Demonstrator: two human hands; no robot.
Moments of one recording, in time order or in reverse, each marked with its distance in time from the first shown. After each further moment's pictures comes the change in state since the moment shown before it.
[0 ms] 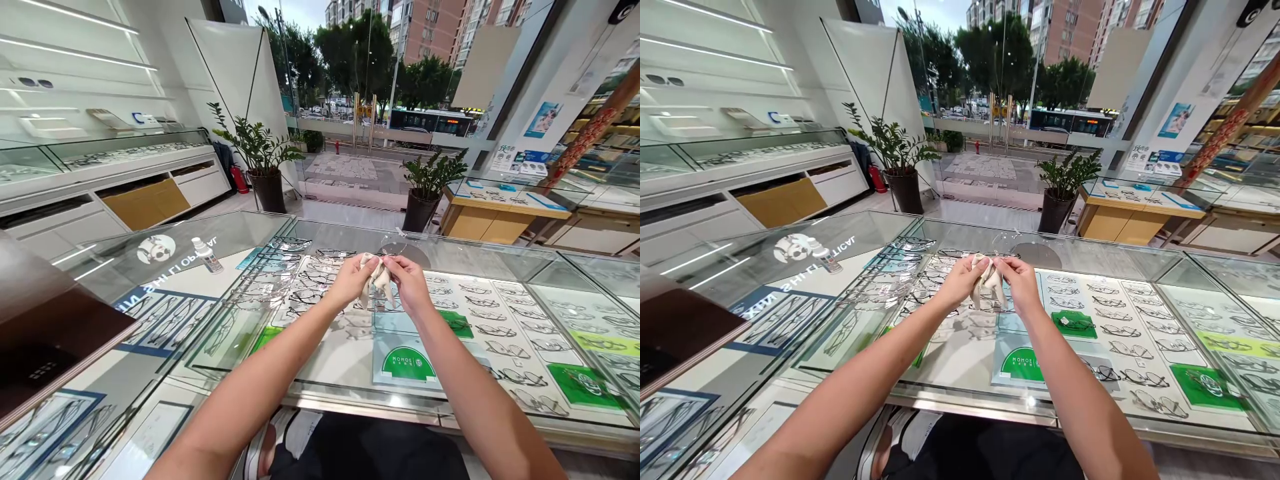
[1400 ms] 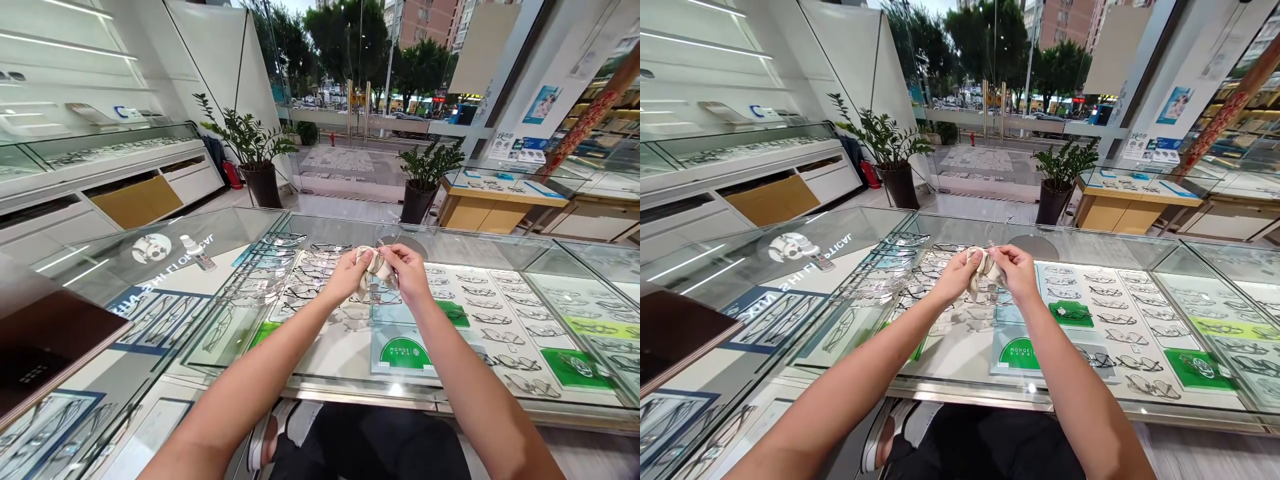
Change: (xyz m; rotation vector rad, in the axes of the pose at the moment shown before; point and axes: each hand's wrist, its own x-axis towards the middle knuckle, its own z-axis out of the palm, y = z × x) left_hand -0.002 -0.002 0.005 0.021 0.010 0.011; right_hand -0.001 -0.013 -0.001 -0.055 0.018 -0.031
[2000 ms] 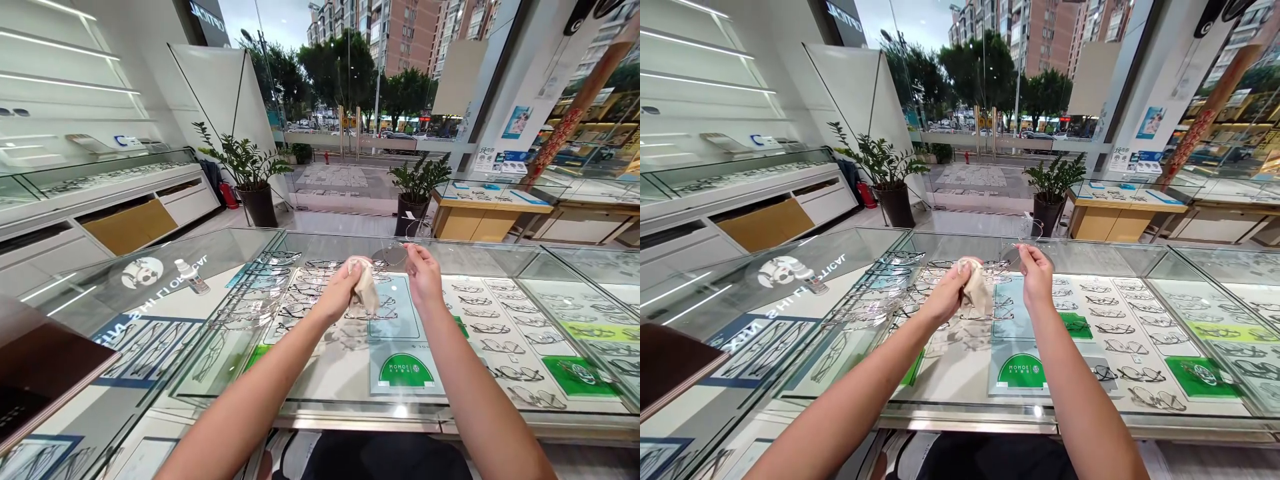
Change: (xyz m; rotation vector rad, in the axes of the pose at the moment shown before) left_hand -0.007 0.012 0.000 -0.232 -0.038 -0.140; right_hand 0.022 -0.016 -0.034 0.180 0.268 -0.128
